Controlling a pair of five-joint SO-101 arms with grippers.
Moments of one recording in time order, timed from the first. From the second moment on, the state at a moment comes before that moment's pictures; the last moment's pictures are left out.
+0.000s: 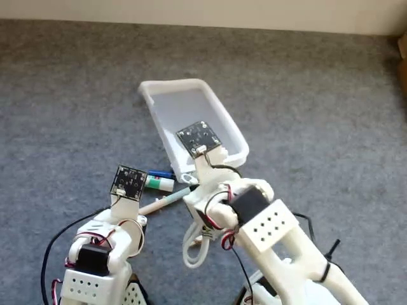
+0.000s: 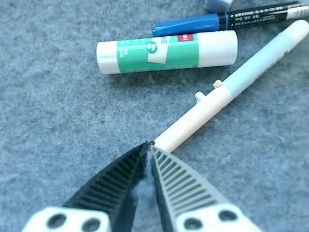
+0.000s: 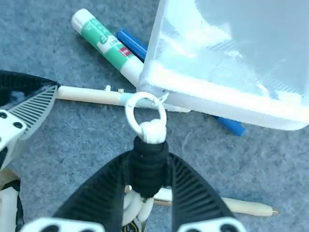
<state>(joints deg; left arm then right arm) 4.5 -104.0 96.0 76.1 2.2 -41.8 -44.2 45.8 66.4 -2.6</state>
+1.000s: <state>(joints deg) 0.9 -104.1 85.8 76.2 2.2 -41.8 -47.7 47.3 66.4 -2.4</state>
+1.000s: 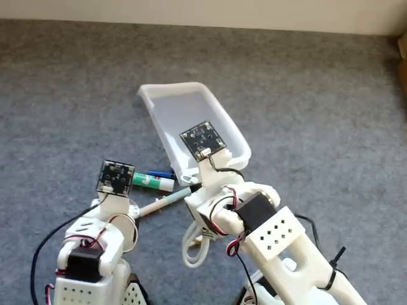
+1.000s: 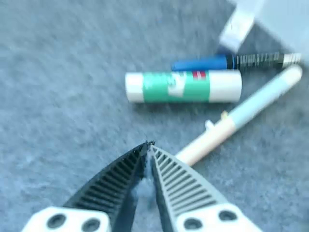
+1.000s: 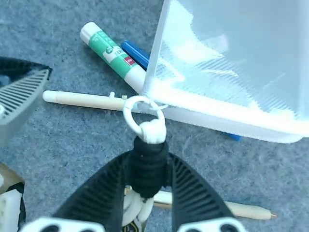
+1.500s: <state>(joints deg) 8.7 -104.1 80.7 71.7 2.2 -41.8 -48.1 47.3 66.4 -2.4</state>
